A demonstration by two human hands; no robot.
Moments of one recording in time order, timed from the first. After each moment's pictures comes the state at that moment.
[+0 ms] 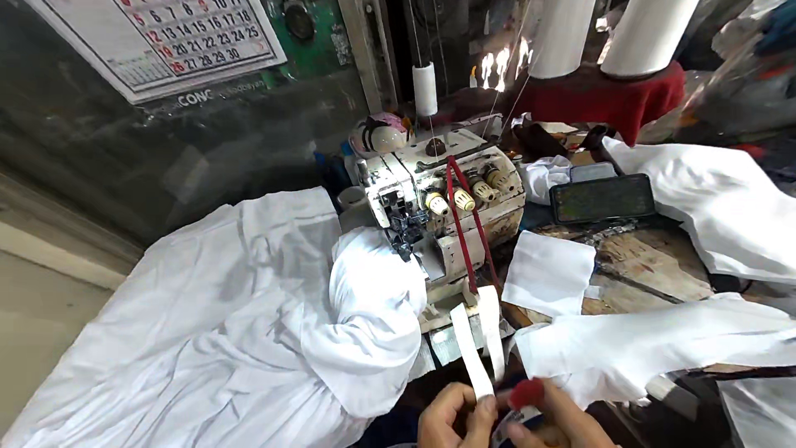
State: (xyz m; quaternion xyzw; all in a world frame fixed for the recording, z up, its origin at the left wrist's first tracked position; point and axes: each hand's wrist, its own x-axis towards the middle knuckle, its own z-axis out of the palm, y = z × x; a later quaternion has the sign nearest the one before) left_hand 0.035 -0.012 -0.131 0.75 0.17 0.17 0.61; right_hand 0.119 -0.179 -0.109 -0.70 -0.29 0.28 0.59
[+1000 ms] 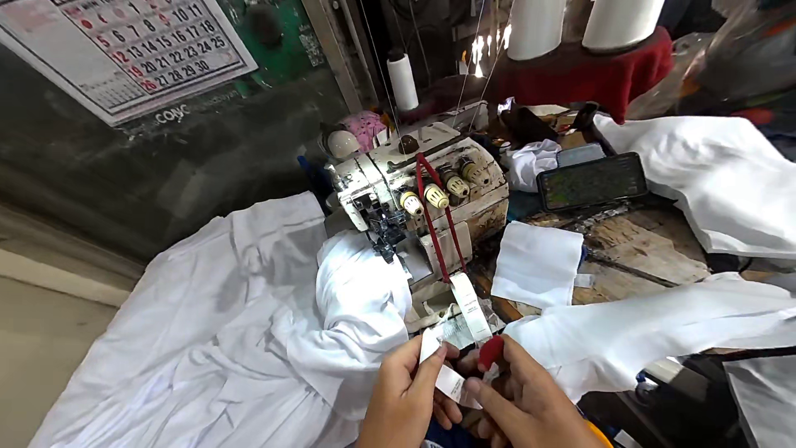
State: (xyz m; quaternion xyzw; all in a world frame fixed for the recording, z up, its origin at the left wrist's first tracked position) left_hand 0.062 0.040 -0.071 0.73 0.16 0.06 0.66; right_hand 0.144 -0.137 -0.113 -0.63 -0.28 0.28 0.67
